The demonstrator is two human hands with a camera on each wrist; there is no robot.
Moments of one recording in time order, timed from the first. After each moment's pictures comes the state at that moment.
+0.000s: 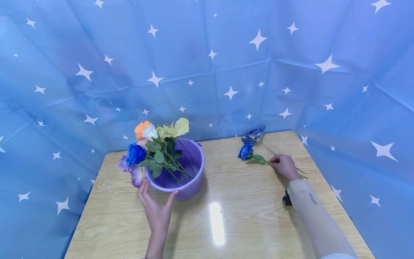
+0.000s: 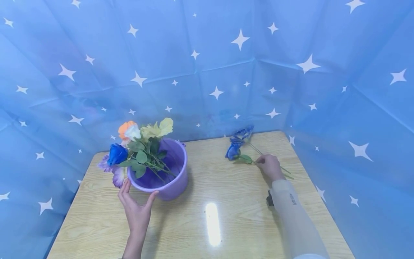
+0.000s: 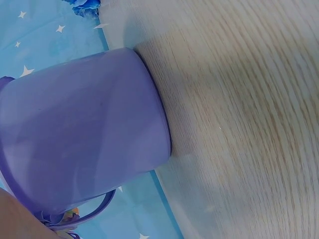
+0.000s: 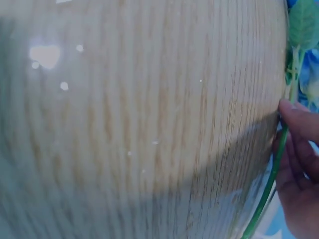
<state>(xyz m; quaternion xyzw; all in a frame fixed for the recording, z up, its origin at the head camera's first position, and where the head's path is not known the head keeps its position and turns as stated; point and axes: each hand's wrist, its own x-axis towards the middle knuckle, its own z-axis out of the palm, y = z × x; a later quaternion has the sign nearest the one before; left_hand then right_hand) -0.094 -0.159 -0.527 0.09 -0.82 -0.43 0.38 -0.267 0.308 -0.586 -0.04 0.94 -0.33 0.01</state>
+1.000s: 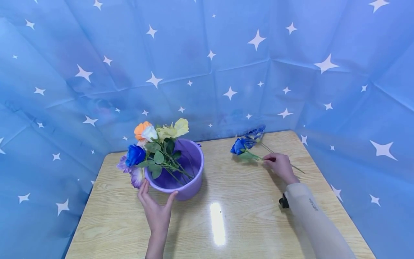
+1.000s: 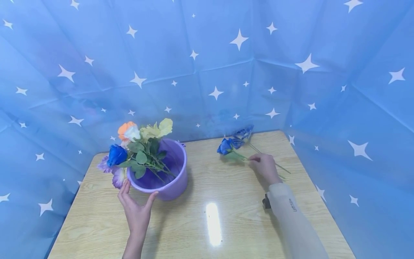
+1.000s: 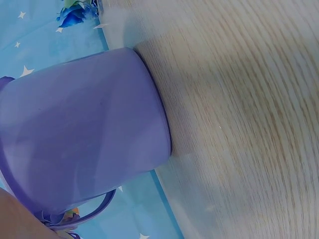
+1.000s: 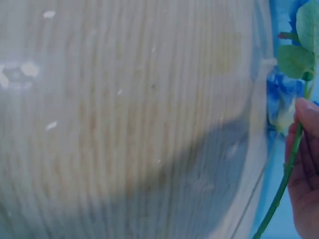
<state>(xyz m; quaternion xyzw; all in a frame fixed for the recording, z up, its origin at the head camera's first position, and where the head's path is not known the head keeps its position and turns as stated) -0.094 -0.158 -0.528 0.09 -0.82 -0.42 0.38 -0.258 0.282 -0.572 -0.05 0.93 -0.37 -0.05</state>
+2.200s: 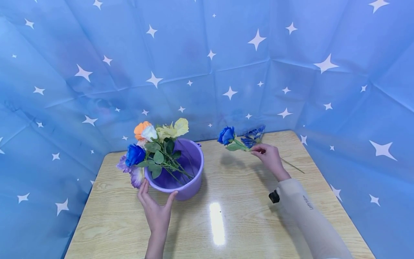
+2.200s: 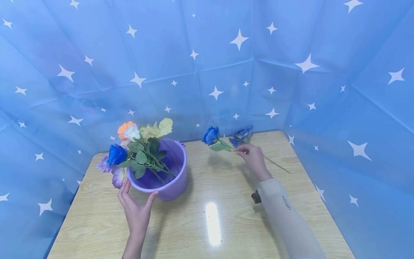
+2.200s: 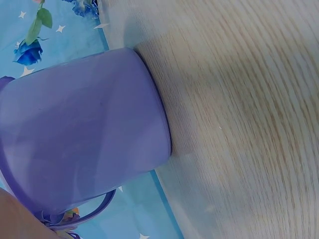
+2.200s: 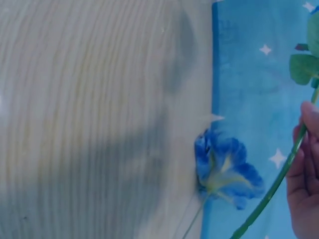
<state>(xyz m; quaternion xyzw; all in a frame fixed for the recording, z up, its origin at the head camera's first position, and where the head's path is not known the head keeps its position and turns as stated) -0.093 -0.159 -0.526 0.10 -0.82 -0.42 0.37 -0.265 0.232 -0.528 -0.08 0.90 -0.41 -0.10</state>
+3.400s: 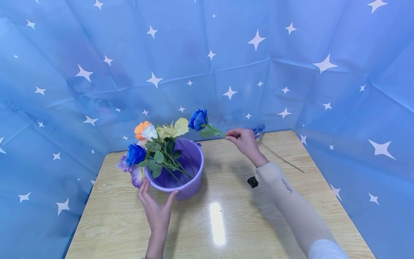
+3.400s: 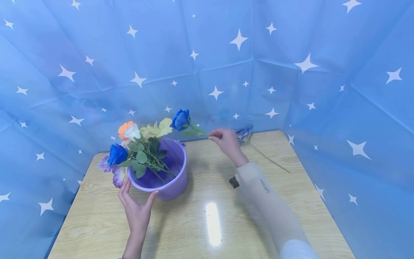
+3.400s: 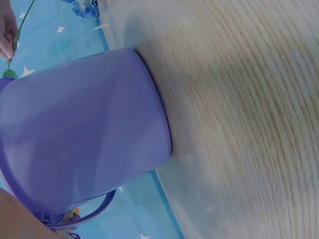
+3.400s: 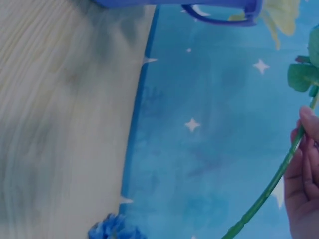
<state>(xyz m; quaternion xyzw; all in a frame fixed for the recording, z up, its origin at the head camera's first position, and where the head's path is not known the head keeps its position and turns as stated) -0.094 -0.160 -0.530 0.09 -0.82 -0.42 0.37 -0.284 0.142 -0.453 -0.16 0.87 -0.44 -0.13</state>
